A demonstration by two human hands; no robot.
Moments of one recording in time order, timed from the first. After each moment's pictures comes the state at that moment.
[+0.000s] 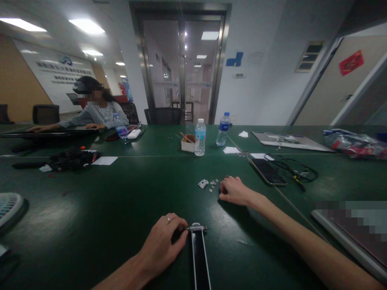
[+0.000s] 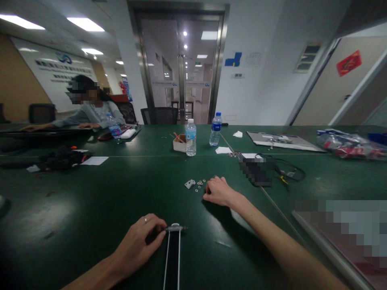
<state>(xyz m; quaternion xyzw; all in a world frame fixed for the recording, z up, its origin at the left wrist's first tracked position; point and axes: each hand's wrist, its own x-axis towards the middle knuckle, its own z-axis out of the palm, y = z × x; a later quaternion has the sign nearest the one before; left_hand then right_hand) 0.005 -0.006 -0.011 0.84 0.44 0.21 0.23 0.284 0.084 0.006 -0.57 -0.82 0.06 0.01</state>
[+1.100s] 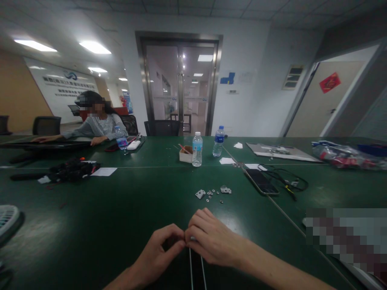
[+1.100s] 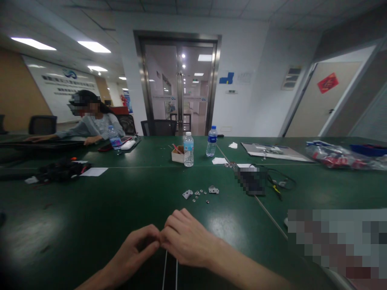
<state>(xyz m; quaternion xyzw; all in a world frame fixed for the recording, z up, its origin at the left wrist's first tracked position) -0.001 -0.005 -0.004 0.77 0.35 0.32 0.42 0.203 -0.005 0.032 -0.28 -0.94 0.00 0.19</state>
